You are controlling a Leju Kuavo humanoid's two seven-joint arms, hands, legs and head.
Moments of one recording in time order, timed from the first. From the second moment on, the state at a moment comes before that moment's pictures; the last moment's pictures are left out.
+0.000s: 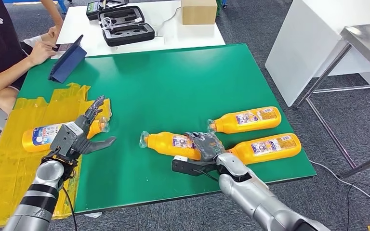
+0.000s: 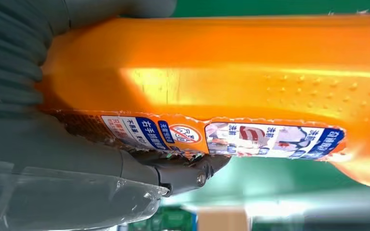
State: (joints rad) left arm -0.36 0.11 -0.10 -1.13 -0.19 -0.11 -0.39; right arm -0.48 -0.04 0.77 -0.85 0.74 -0.30 -0.09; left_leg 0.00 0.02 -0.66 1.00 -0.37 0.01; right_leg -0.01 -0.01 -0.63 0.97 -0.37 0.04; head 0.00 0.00
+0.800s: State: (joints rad) left arm -0.29 0.03 -0.36 -1.27 0.34 -0.35 -0.24; right arm -0.22 0.09 0.44 -1.33 0.30 -0.49 -0.50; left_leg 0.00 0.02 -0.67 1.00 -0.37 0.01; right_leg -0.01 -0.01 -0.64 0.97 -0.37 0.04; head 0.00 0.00
